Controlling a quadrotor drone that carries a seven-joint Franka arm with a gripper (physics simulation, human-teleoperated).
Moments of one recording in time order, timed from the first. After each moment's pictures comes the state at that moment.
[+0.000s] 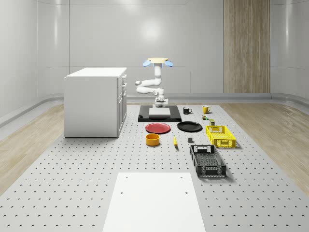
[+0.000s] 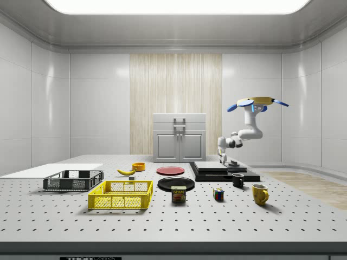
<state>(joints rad) -1.40 -1.40 1.22 -2.74 -1.96 1.55 1.81</state>
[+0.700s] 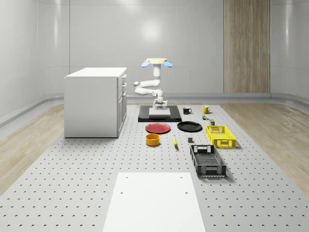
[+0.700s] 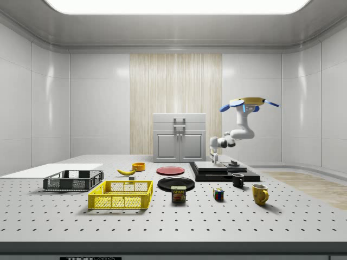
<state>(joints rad) -1.40 -1.41 1.22 -2.74 -1.95 1.56 1.81</state>
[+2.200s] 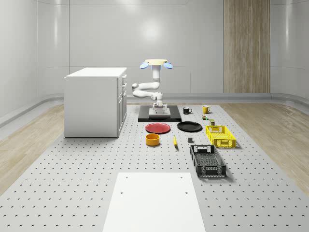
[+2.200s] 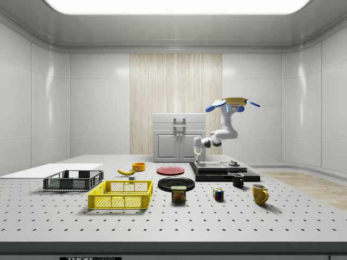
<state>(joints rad) -1.41 -1.43 1.22 -2.74 -1.94 1.58 1.82</state>
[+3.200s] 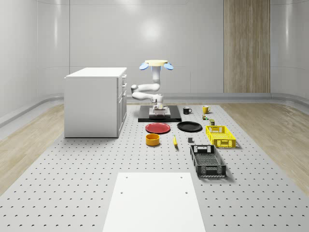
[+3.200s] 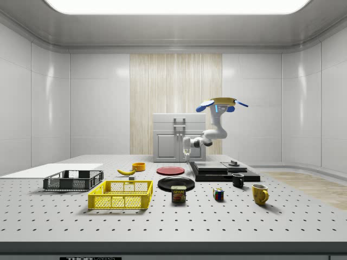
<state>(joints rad) -1.41 -1.44 1.22 -2.74 -1.94 1.59 1.82</state>
